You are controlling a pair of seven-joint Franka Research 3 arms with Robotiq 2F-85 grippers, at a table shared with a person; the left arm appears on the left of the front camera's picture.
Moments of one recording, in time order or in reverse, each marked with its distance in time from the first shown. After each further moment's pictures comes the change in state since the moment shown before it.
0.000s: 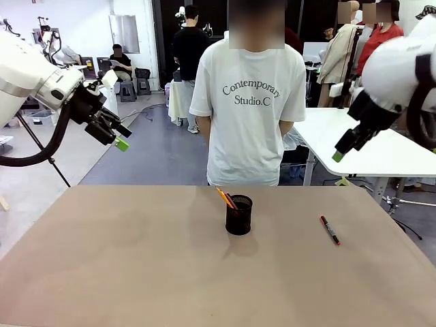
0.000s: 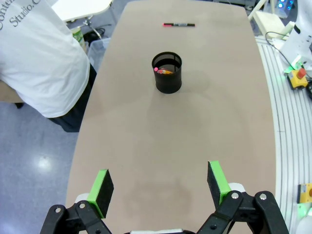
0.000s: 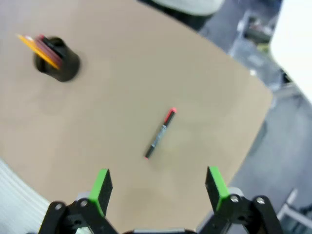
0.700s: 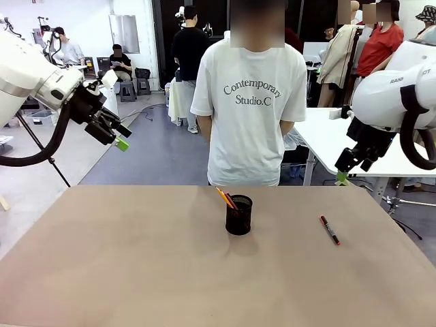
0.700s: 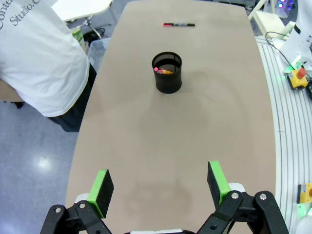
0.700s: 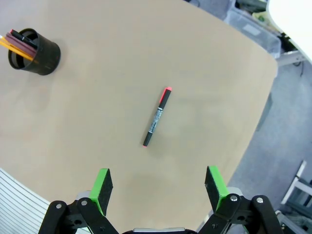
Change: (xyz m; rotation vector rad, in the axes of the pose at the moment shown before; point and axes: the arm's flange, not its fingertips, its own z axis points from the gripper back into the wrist) left arm 0.000 0.000 0.000 0.000 0.000 0.000; right arm -0.010 -0.004 -0.031 -0.018 0.093 -0.102
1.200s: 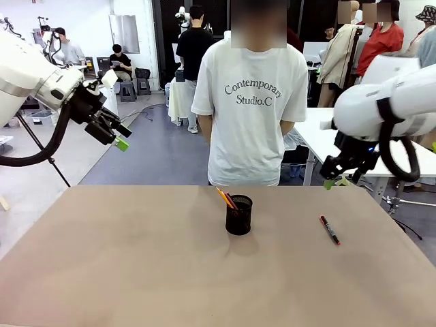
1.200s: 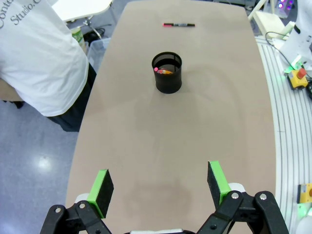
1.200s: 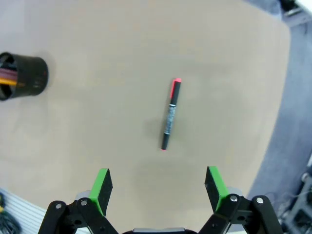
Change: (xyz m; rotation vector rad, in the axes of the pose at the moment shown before) left arm 0.000 0.000 0.000 0.000 0.000 0.000; right arm 0.024 0.020 -0.055 0.000 0.123 -0.227
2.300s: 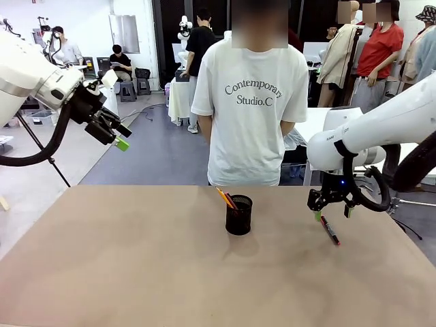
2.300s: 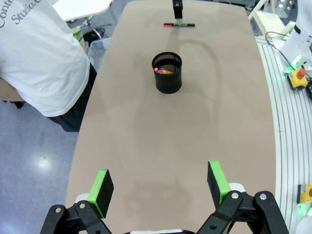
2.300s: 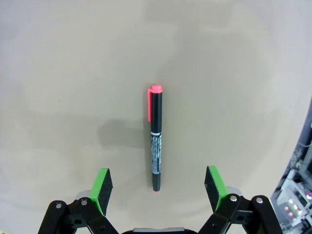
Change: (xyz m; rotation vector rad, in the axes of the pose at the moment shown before) left arm 0.000 0.000 0.000 0.000 0.000 0.000; right arm 0.038 -0.016 -0.132 -0.088 0.228 -0.192
